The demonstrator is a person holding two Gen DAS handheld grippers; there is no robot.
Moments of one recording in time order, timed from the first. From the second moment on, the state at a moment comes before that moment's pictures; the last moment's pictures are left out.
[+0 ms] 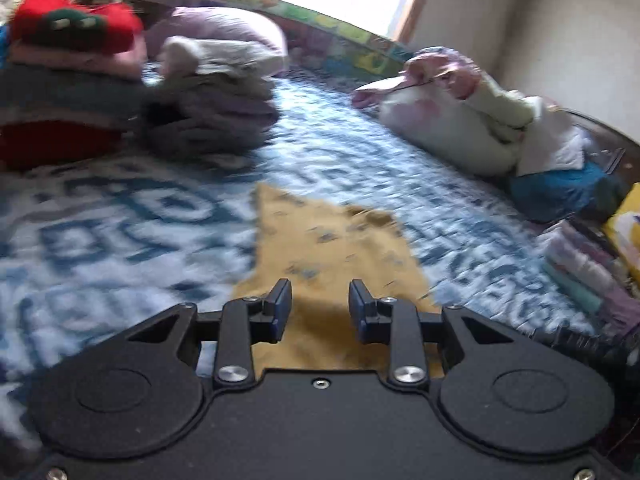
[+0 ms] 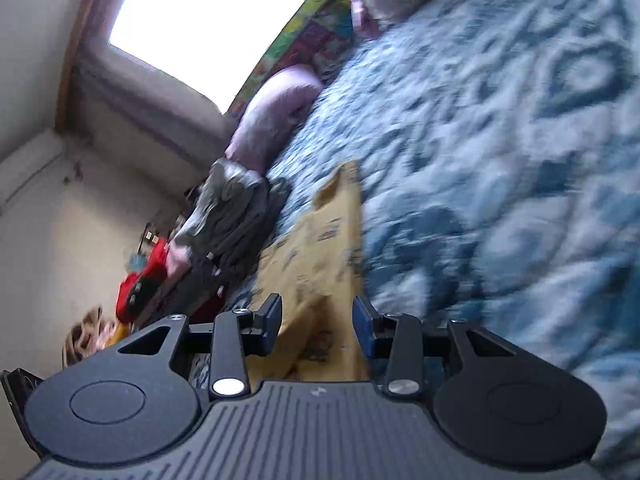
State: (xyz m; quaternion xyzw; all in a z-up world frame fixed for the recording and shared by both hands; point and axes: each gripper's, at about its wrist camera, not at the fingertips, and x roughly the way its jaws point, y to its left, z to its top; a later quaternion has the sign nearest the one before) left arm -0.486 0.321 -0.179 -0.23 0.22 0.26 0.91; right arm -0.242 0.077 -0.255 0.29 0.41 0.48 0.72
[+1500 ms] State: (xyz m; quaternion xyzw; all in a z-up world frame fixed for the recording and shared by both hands) left arm -0.460 0.242 -0.234 0.04 0.33 0.26 0.91; right arm -0.190 0.108 -0.186 0.33 0.26 0.51 0.75
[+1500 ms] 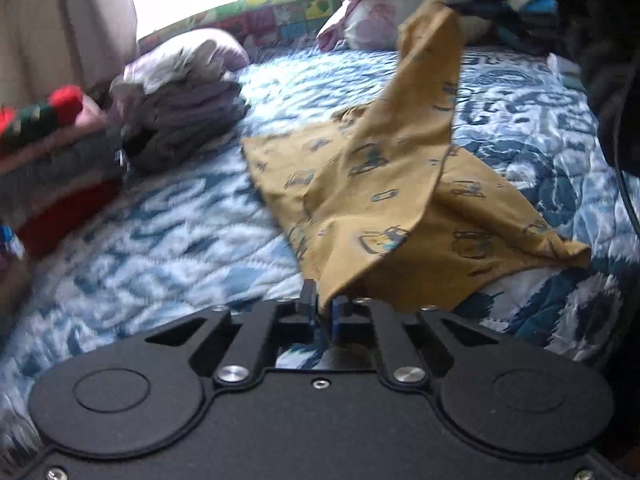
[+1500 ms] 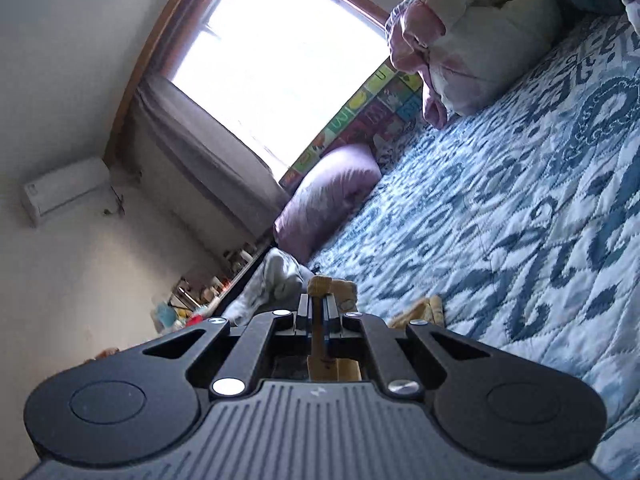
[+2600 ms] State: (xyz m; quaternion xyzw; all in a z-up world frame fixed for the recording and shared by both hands) left arm -0.458 0.231 -0.210 0.04 0.33 0.10 0.94; right arm -0.163 0.053 -0.216 0.31 0.30 0.44 0.79
